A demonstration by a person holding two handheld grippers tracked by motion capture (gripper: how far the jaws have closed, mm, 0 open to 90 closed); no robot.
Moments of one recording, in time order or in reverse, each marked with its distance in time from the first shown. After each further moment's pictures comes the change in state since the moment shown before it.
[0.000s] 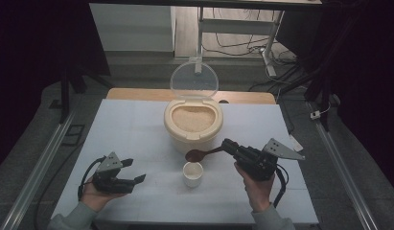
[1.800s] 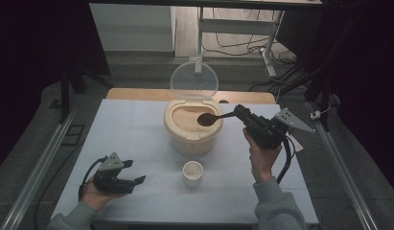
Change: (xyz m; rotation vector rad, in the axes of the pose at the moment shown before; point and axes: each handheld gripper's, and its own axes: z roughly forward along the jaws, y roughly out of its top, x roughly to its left) left arm 0.003 -0.002 0.007 0.038 -0.011 -0.003; right arm -0.037 0.057 0.025 -0.106 -0.166 -0.028
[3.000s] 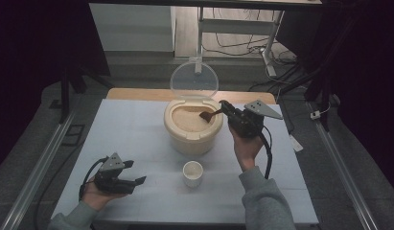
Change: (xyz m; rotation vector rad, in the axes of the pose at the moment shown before) left arm 0.000 -0.001 0.002 0.012 -0.003 0.010; right arm -0.004 -0.022 0.057 0.186 -0.175 -0.120
